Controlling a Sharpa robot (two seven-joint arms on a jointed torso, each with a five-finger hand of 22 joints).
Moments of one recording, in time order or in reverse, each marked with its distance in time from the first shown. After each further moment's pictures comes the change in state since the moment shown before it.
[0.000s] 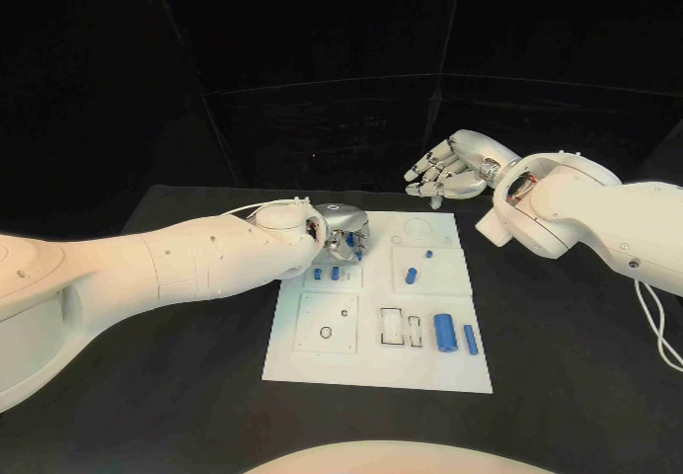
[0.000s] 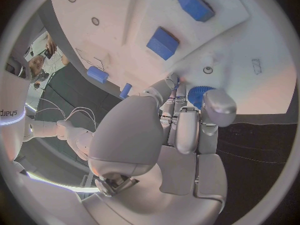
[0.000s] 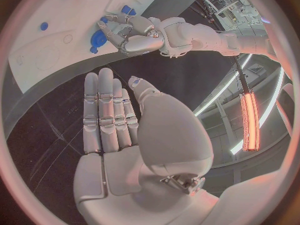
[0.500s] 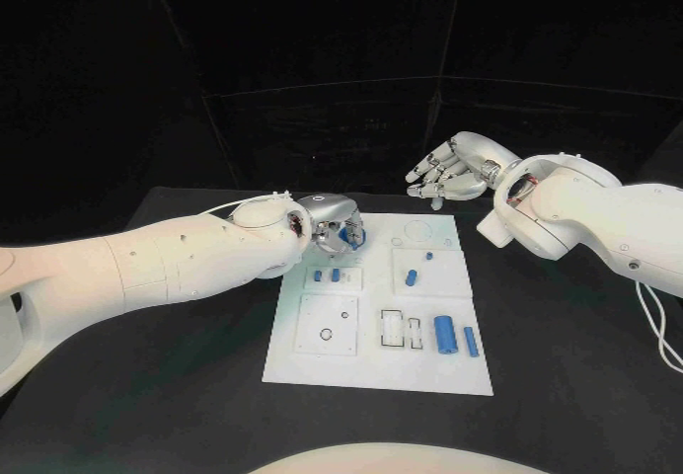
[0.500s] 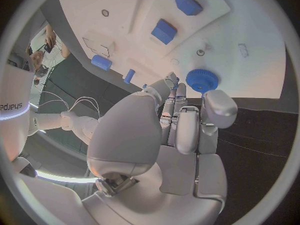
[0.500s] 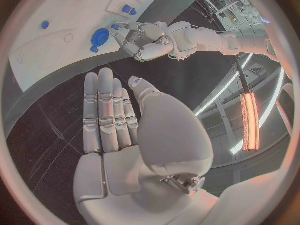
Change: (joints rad) left arm 0.004 -0.106 0.054 0.110 0.015 -0.060 0.006; left_hand -0.021 -0.013 0.029 -0.006 0.000 0.009 -0.001 -0.013 -0.004 0.018 0.000 -0.024 0.001 0.000 0.000 0.004 -0.005 0.000 0.000 0.000 0.006 0.009; right arm 0.000 -0.003 0.000 -0.005 0.000 0.000 0.001; right_hand 0.000 0.000 0.000 0.000 -0.001 0.000 0.000 0.000 0.000 0.000 0.000 0.000 0.000 0.000 0.000 0.000 0.000 0.000 0.000 0.000 0.000 0.000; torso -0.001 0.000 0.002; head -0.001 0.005
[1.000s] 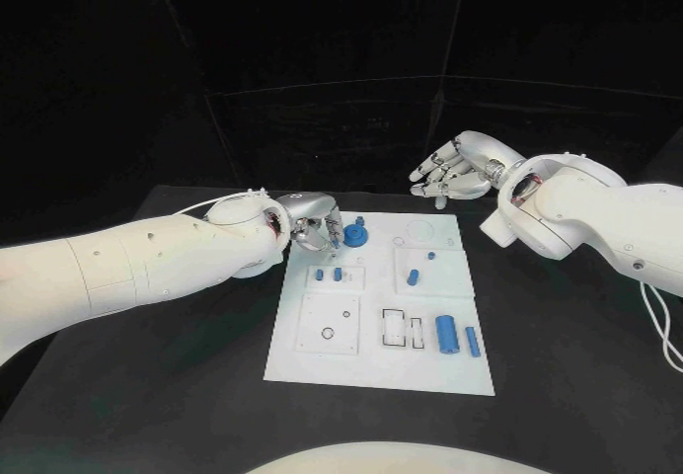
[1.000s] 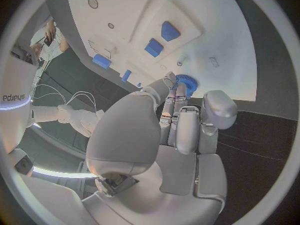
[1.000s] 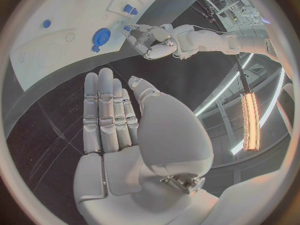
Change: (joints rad) left arm 0.003 -0.096 0.007 0.055 0.041 0.022 -0.023; left_hand -0.014 -0.014 0.008 0.003 0.000 0.007 0.000 -0.010 -0.002 0.007 0.000 -0.012 0.001 0.000 0.000 0.000 -0.007 0.000 0.000 0.000 0.006 0.008; right arm 0.000 -0.001 0.000 -0.005 0.000 0.000 0.000; right_hand 0.000 0.000 0.000 0.000 0.000 0.000 0.000 0.000 0.000 0.000 0.000 0.000 0.000 0.000 0.000 0.000 0.000 0.000 0.000 0.000 0.000 0.000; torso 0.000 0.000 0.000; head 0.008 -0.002
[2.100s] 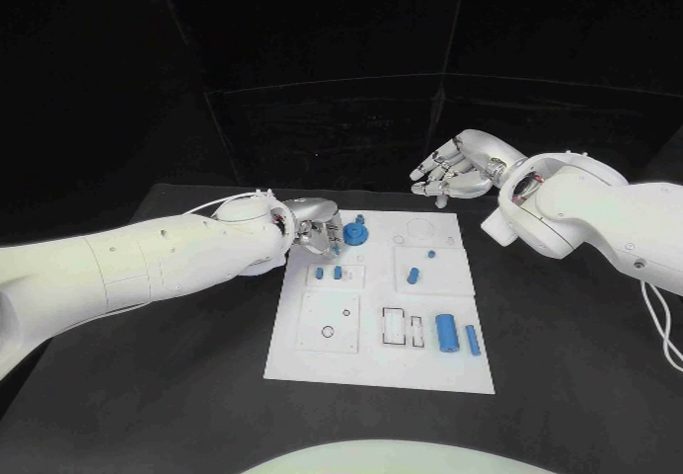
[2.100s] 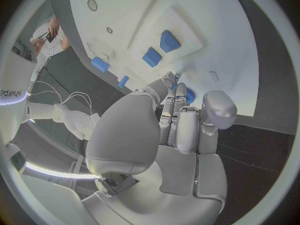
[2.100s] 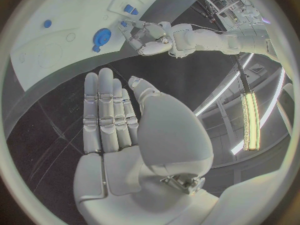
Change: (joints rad) left arm -0.010 0.042 -0.009 -0.059 0.038 0.066 -0.013; left_hand -0.011 -0.004 0.000 0.000 0.000 0.004 -0.004 0.000 -0.001 0.009 -0.002 -0.004 0.002 0.000 0.000 0.000 -0.008 0.000 0.000 0.000 0.000 0.003; right arm 0.000 0.003 0.000 -0.002 0.000 0.000 0.000; right_hand 0.000 0.000 0.000 0.000 0.000 0.000 0.000 0.004 0.000 0.000 0.000 0.000 -0.001 0.000 0.000 0.000 0.003 0.000 0.000 0.000 0.000 -0.001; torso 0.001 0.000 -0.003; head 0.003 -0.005
